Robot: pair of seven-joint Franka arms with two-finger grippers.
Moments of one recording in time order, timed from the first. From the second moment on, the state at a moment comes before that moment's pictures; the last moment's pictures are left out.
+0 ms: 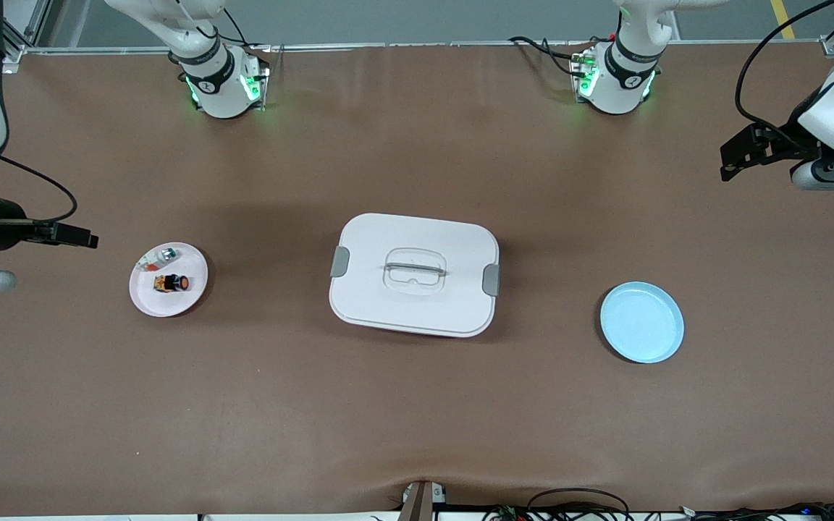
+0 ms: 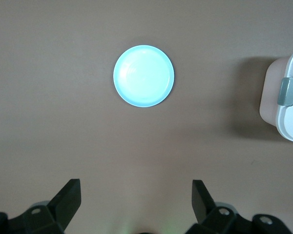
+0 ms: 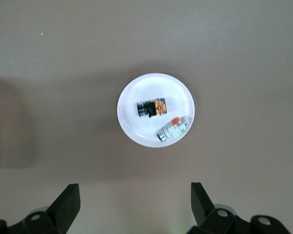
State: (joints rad) left arm 0.01 -0.02 -0.13 -1.55 0.03 1.50 -0.06; right arm -0.13 0.20 0.00 -1.64 0.05 1.63 -0.01
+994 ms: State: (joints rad) left arm 0.01 0.00 -0.13 -1.55 0.03 1.52 -0.06; right arm -0.15 0.33 0.00 -1.93 0.05 2.17 -0.09
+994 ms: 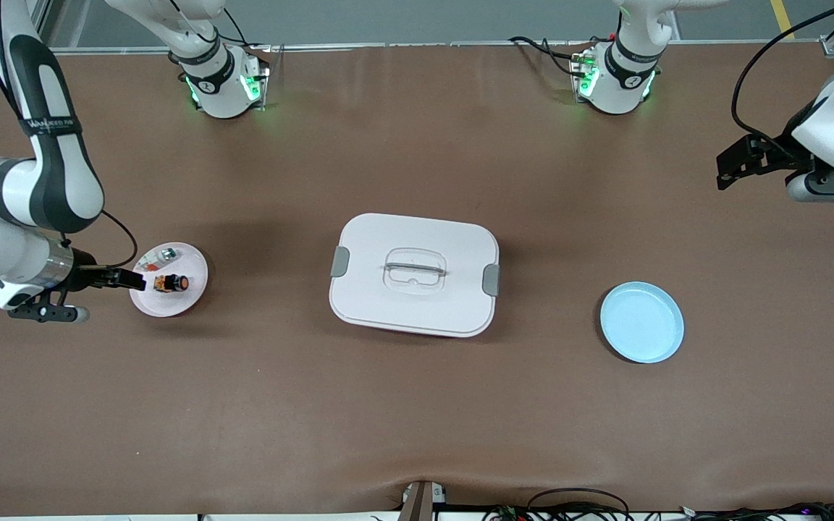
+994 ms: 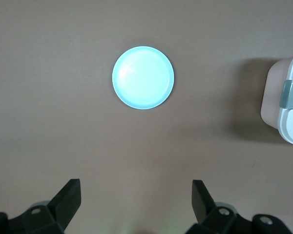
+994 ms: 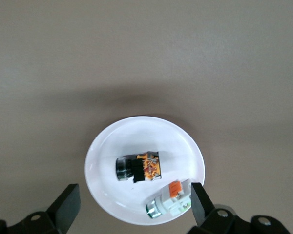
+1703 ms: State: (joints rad) left arm 0.01 0.00 -0.13 -1.56 0.03 1.52 -0.06; right arm -0.16 0.41 0.01 -2.04 0.08 2.38 -0.10
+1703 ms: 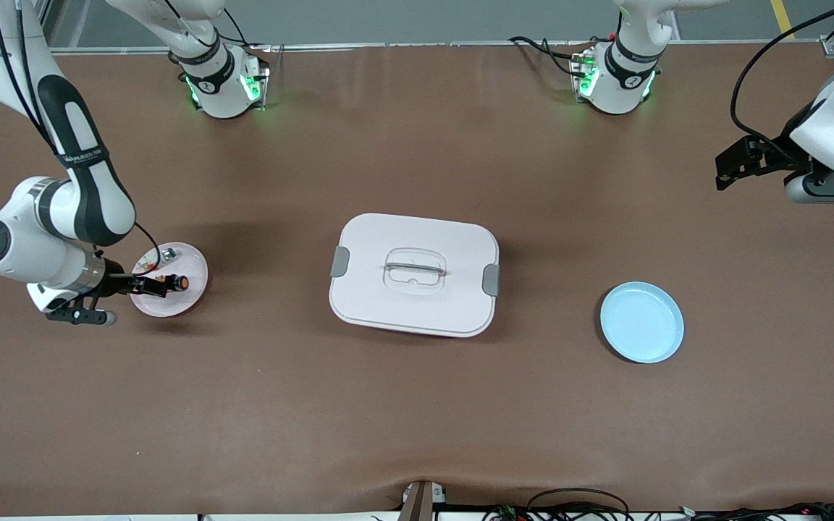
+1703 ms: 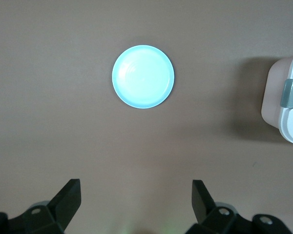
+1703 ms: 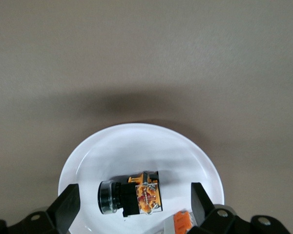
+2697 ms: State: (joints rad) left arm 0.01 0.00 -0.13 -1.56 0.03 1.52 -0.06; right arm -0.16 0.44 0.02 -2.14 0.08 2.52 -0.17
